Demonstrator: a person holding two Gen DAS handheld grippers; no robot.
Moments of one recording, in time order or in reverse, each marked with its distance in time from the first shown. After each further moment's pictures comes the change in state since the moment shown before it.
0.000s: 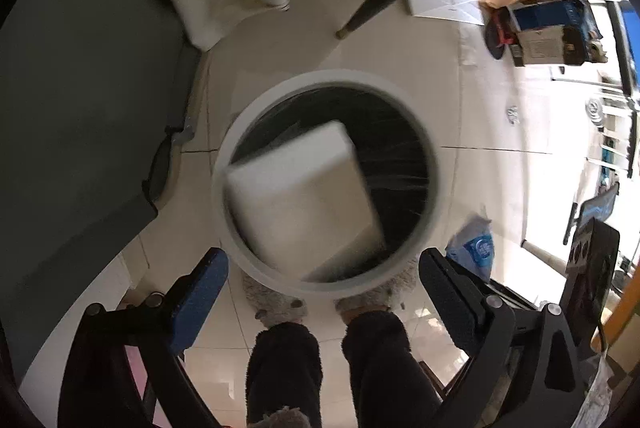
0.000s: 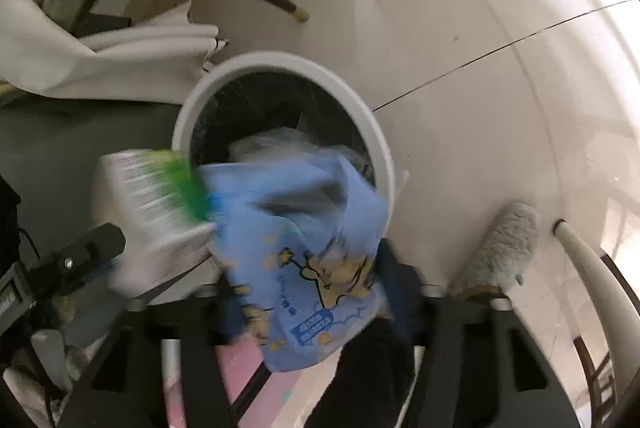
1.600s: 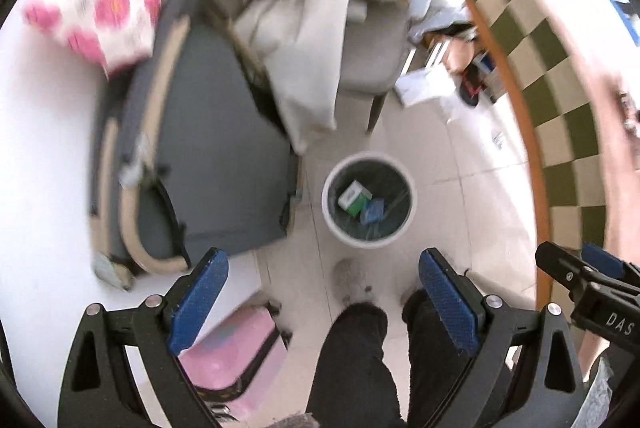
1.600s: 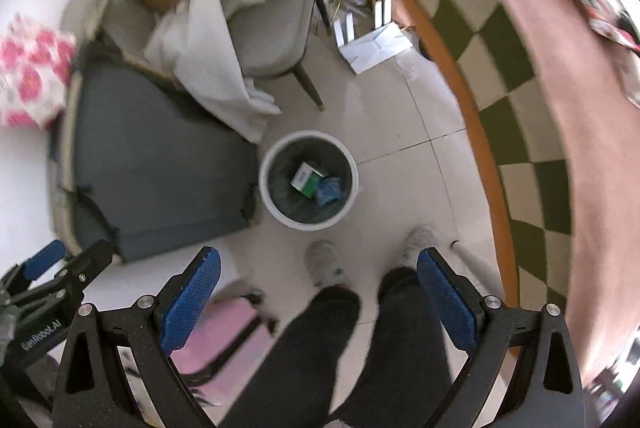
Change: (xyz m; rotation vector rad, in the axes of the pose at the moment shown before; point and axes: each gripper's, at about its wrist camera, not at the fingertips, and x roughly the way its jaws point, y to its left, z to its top) left arm -0.360 -0.093 -0.184 0.193 -0.394 0.286; right arm -0.395 0.139 -0.160 -0.153 -0.281 -0.194
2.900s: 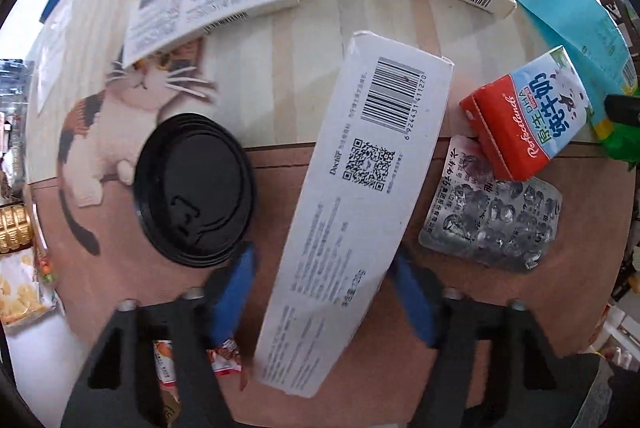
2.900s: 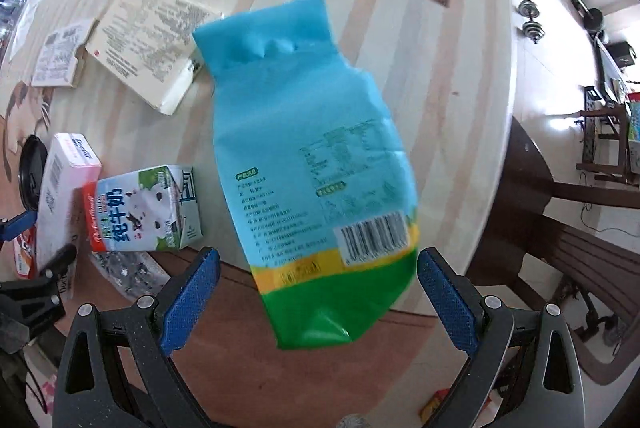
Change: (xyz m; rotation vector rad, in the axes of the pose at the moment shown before) left arm 0.008 -0.665 0.046 1.452 0.080 -0.003; right arm -0.109 -0.619 -0.048 0.927 0.039 -0.148
